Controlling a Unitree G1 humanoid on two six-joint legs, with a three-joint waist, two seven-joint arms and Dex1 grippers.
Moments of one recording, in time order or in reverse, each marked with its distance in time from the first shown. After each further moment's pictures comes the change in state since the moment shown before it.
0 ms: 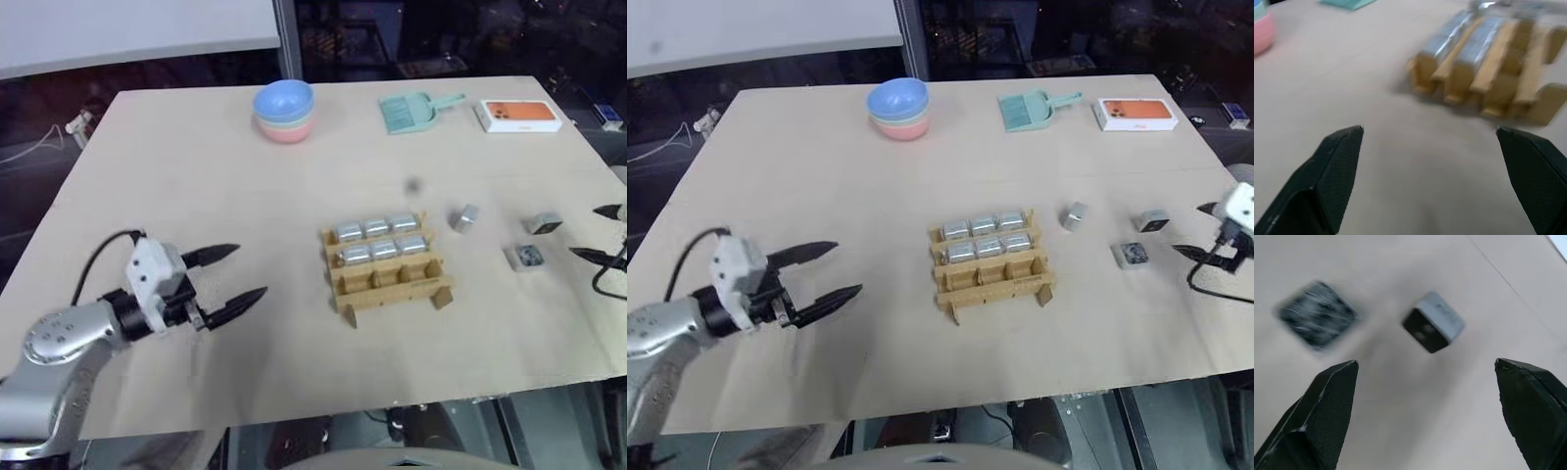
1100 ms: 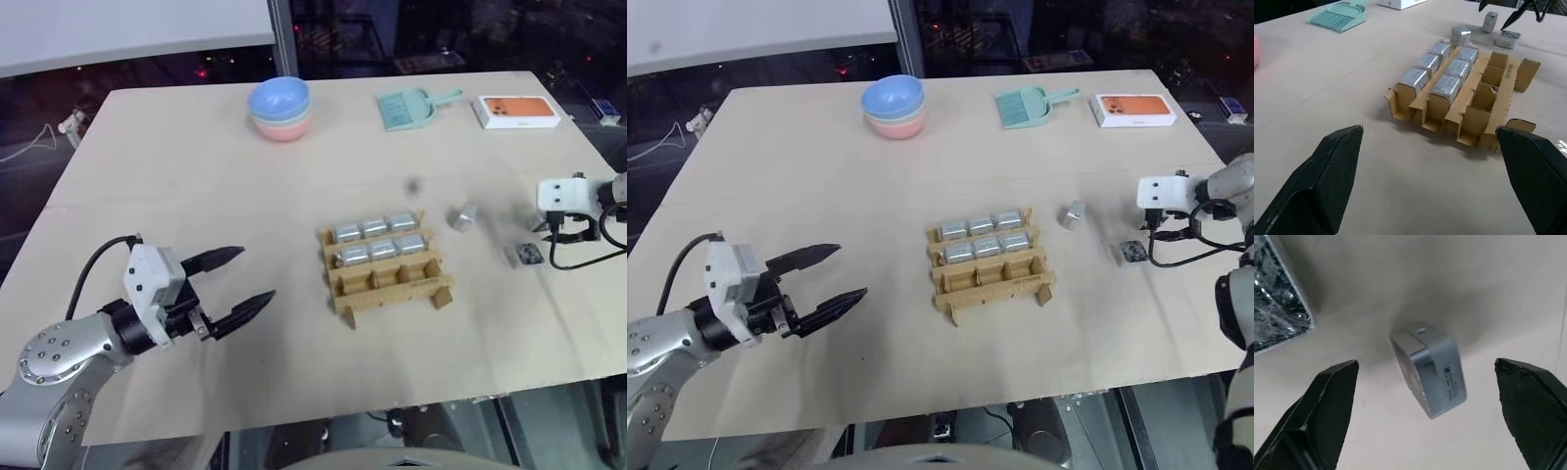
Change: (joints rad) left arm 0.124 -0.074 0.036 -0.134 -0.011 0.041 0.083; right arm -0.522 0.184 0.422 0.416 -0.530 -0.185 -0.157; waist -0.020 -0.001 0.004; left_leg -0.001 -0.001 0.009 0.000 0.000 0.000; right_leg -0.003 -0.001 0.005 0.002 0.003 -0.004
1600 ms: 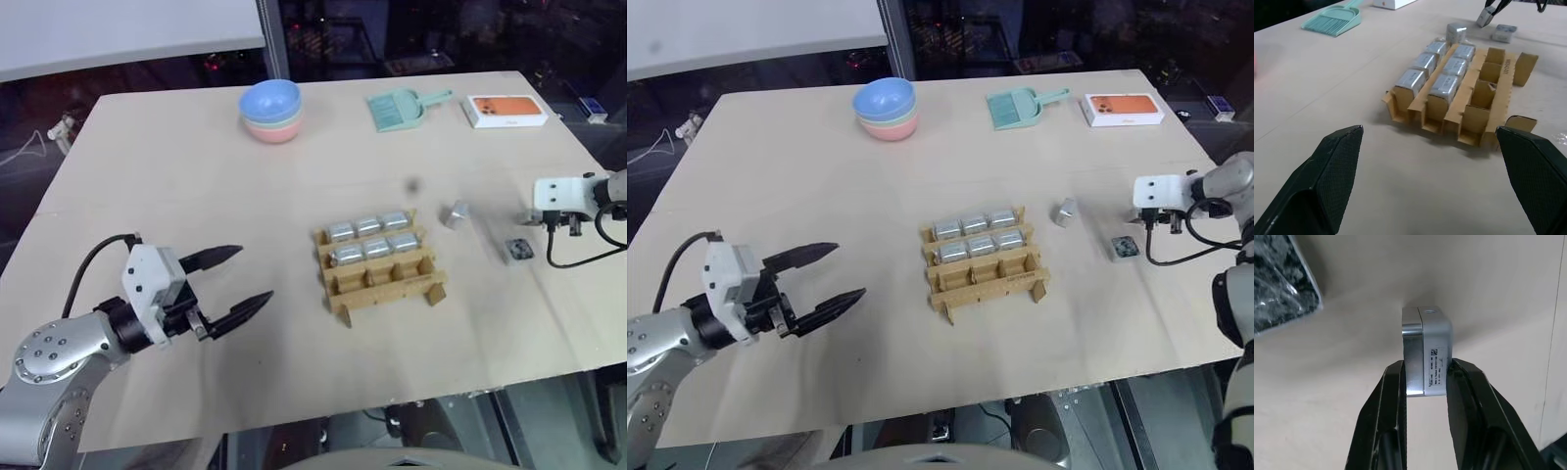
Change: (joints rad) left arm -0.026 0.013 0.007 0.030 0.035 -0.008 -0.028; right arm -0.032 0.018 -0.001 0.006 -0.003 -0.049 0.011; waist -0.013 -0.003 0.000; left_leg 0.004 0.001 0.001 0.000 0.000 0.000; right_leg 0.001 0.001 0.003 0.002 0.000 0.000
